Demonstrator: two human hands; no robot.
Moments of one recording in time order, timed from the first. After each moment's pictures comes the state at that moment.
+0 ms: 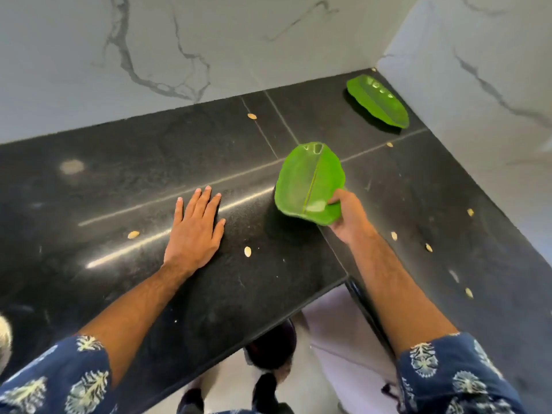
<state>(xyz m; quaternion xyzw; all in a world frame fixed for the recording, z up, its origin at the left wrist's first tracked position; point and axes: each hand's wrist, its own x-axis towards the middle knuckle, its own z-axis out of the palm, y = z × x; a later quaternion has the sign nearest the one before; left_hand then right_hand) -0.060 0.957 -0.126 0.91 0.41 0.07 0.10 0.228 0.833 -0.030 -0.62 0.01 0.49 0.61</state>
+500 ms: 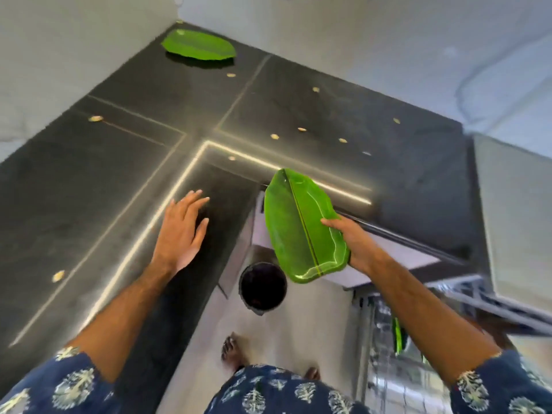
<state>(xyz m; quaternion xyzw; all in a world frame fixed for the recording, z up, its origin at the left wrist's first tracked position) -0.043 0.858 -0.088 0.96 0.02 0.14 0.24 0.058 0.509 -0.012 -0.58 0.13 0.36 0.72</state>
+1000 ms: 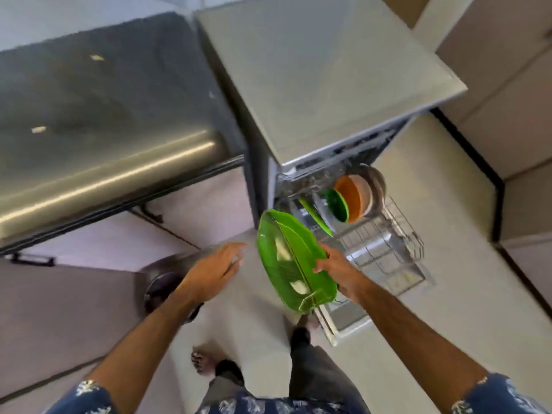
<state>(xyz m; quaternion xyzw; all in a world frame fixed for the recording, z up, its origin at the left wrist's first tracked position) -0.027 0.389 -0.172 0.85 -0.38 -0.28 0.24 -0.170 0.114 -0.131 -0.59 0.40 0.19 0.67</state>
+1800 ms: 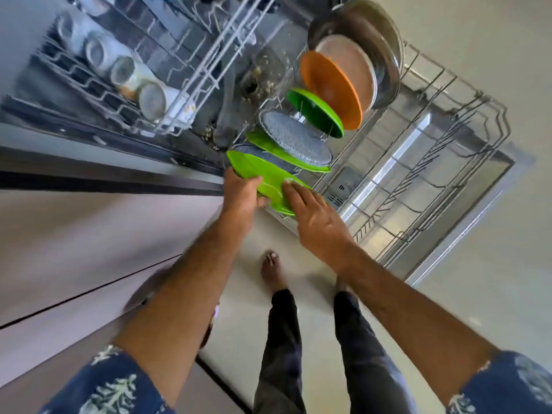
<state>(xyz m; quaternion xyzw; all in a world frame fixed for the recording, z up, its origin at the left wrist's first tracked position) 0.022 0.071 -0.443 0.76 0.13 -0.41 0.49 -0.138 0.022 -0.454 -0.90 0.26 0.09 0.34</state>
